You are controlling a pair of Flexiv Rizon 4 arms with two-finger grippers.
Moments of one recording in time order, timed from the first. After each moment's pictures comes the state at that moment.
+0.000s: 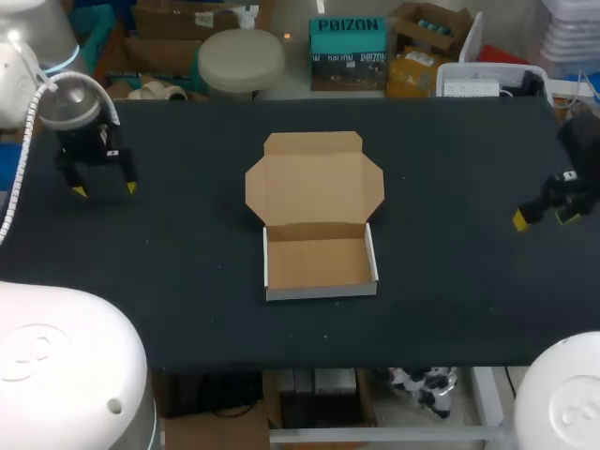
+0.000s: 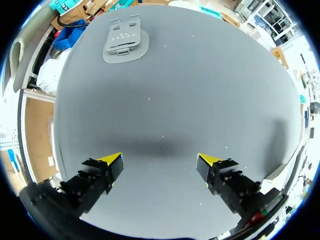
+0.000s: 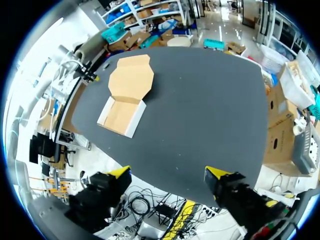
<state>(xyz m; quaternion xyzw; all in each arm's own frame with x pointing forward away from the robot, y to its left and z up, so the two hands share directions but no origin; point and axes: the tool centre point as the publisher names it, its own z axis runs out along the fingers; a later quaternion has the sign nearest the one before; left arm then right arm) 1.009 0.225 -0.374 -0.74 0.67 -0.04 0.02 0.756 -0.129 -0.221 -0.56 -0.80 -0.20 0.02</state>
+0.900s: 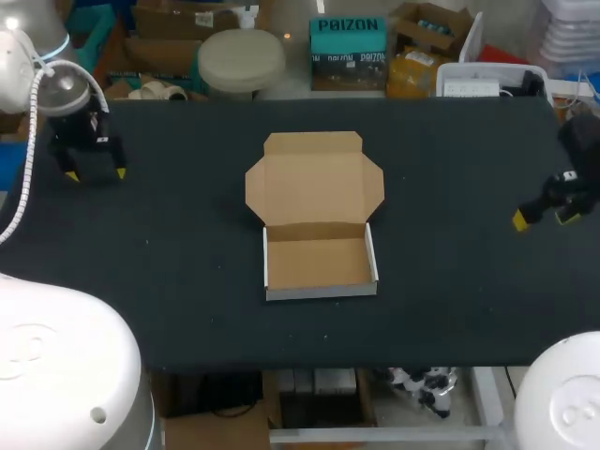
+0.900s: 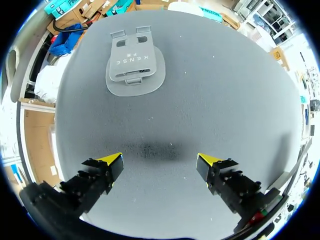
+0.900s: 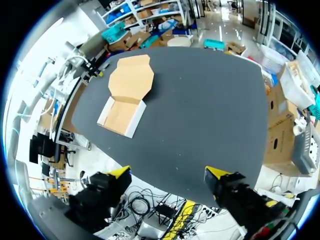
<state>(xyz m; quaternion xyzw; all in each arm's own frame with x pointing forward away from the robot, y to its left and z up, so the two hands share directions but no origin) 1.065 0.259 -0.387 -0.73 0.68 -0.04 0.02 0.756 -0.129 -0.221 -0.56 -0.80 -0.20 0.02</state>
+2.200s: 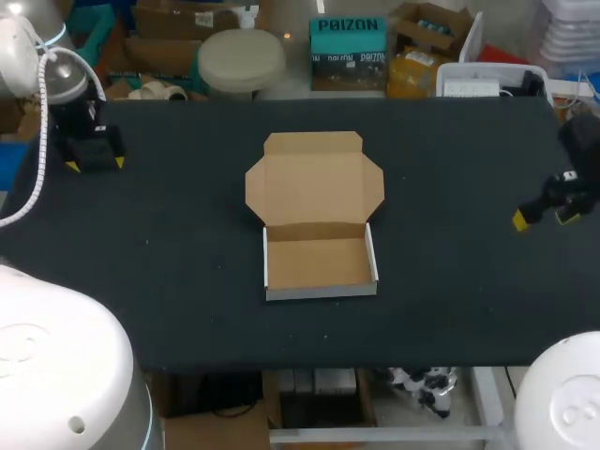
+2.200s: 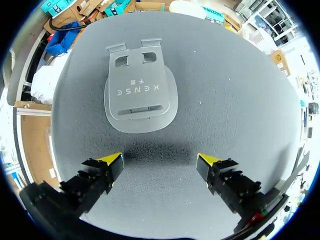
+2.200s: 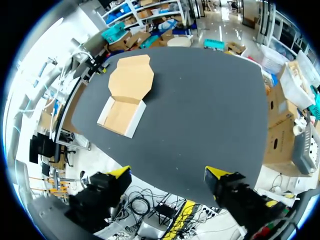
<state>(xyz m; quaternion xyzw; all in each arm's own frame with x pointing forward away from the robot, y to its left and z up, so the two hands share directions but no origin) 1.108 0.271 -0.398 -0.73 0.68 -0.04 0.00 0.756 -0.129 -0.221 -0.56 -0.80 -0.20 0.02</state>
